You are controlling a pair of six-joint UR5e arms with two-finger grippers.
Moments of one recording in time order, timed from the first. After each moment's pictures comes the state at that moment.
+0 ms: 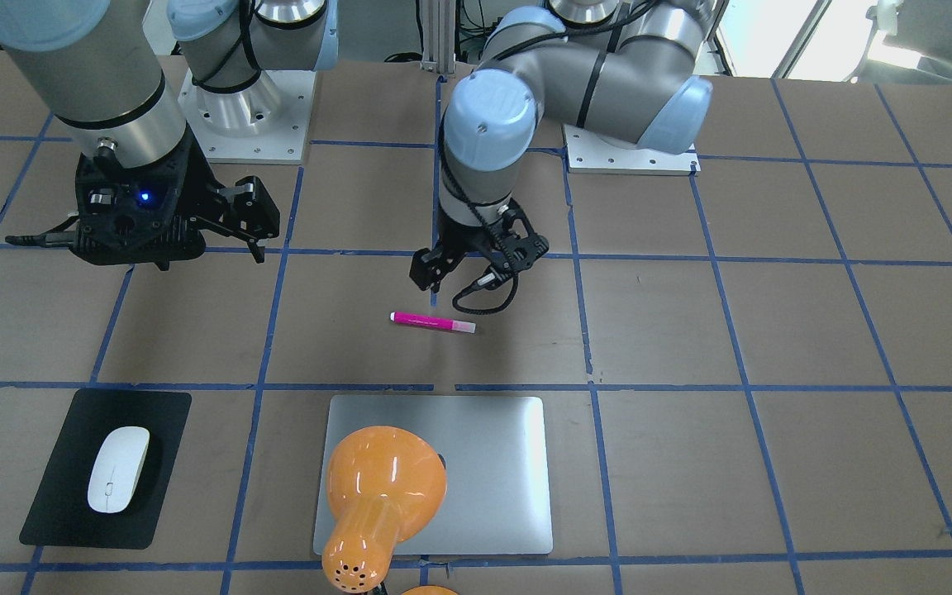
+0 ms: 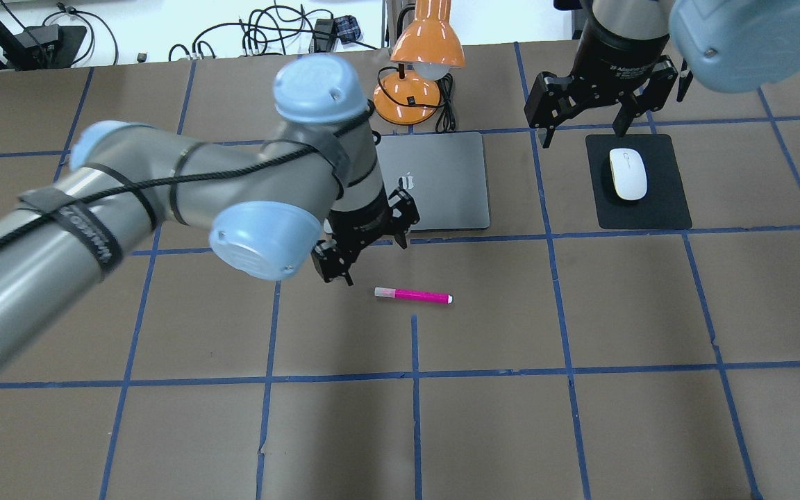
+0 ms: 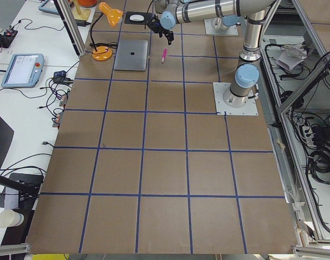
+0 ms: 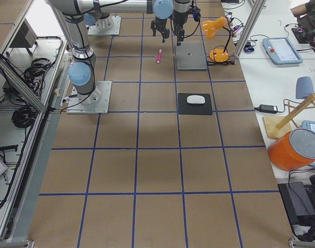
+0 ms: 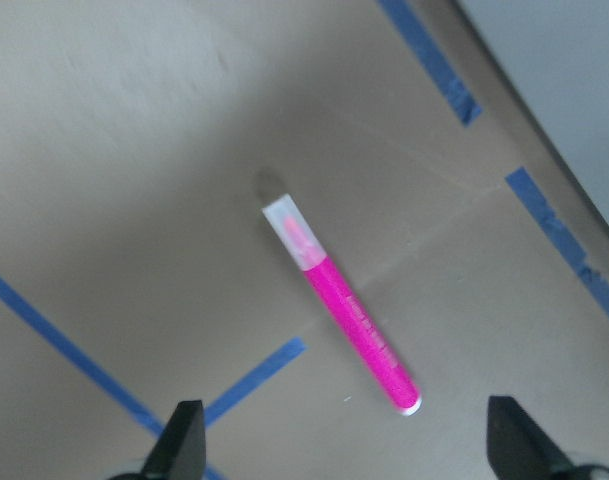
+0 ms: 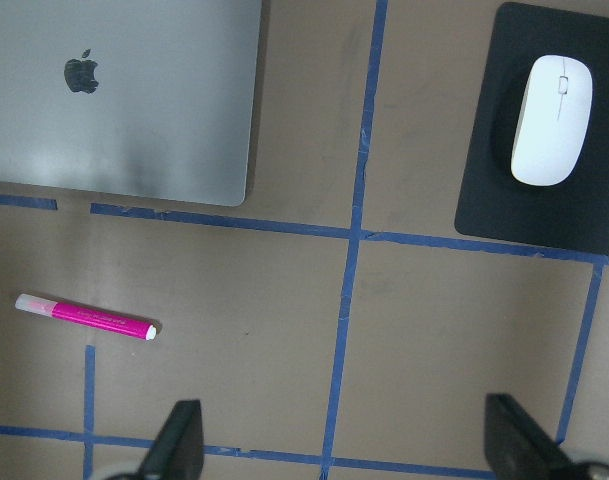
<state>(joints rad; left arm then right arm) -1.87 -1.72 -1.73 -1.37 1.47 -0.81 1.62 -1.44 1.48 -1.60 -1.57 -0.07</state>
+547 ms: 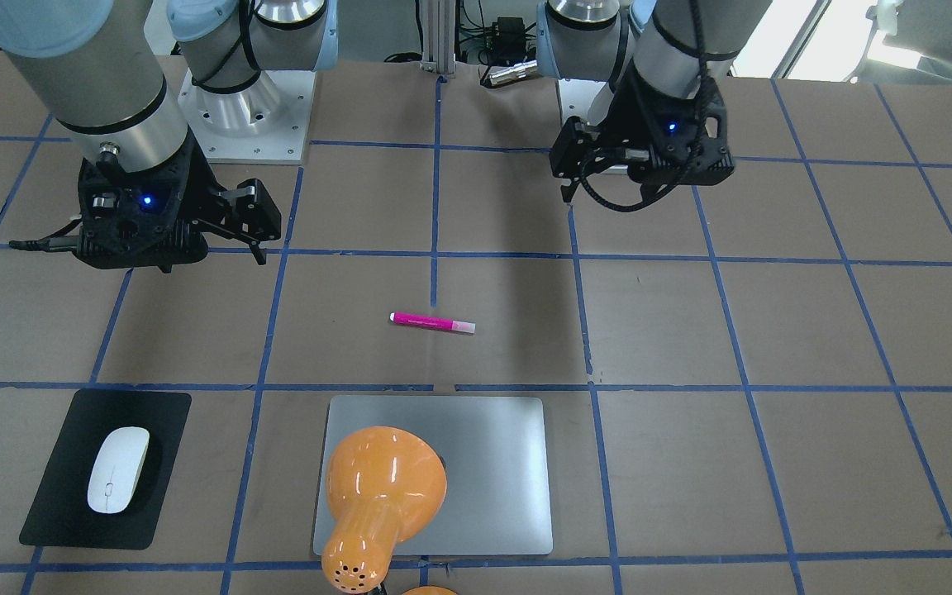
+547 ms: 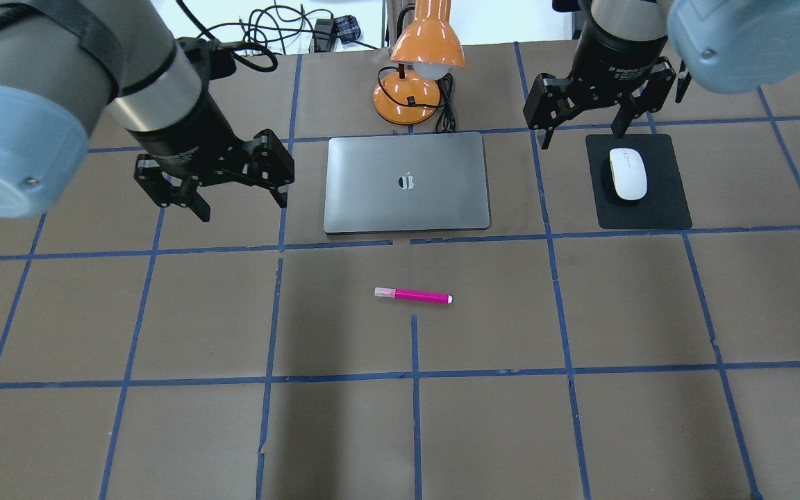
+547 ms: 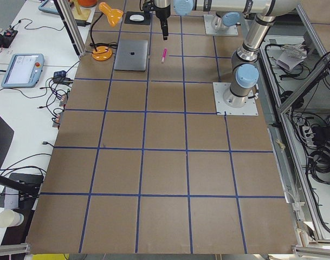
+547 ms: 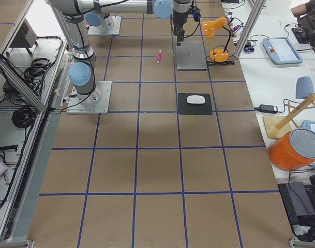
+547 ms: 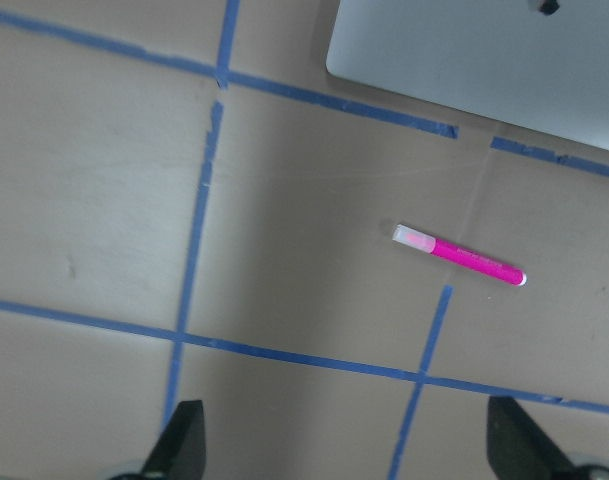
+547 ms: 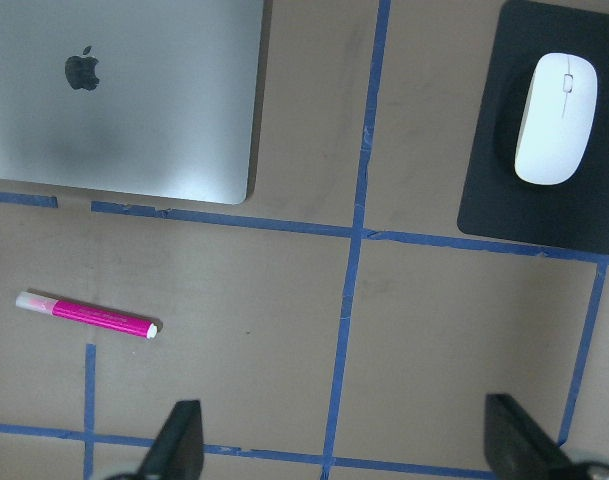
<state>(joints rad) -1.61 -1.52 -1.63 -1.59 1.48 -0.09 1.62 -1.44 1.48 -1.60 -1.57 -0.07</state>
